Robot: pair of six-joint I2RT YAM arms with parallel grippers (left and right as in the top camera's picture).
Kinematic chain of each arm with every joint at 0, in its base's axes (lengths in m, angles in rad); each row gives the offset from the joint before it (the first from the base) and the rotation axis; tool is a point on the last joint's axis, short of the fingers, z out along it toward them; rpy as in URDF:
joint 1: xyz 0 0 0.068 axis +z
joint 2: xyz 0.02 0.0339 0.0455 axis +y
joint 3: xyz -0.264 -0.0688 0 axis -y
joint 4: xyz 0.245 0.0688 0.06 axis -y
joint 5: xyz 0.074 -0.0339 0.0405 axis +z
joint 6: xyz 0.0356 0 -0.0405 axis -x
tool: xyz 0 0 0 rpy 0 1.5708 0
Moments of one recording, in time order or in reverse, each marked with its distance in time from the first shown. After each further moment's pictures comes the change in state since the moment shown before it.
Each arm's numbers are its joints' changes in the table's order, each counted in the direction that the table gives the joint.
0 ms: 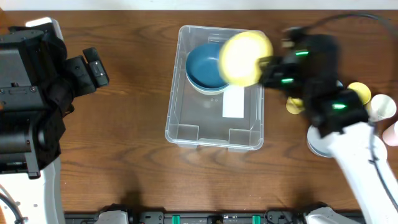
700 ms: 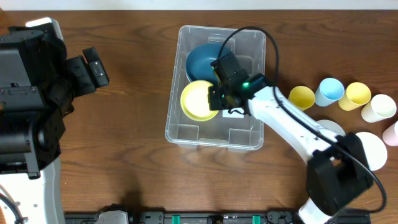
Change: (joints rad) left arm 0.000 0.000 0.000 0.000 0.000 0.000; right arm 0.167 0.462 0.006 -0.055 -0.026 0.073
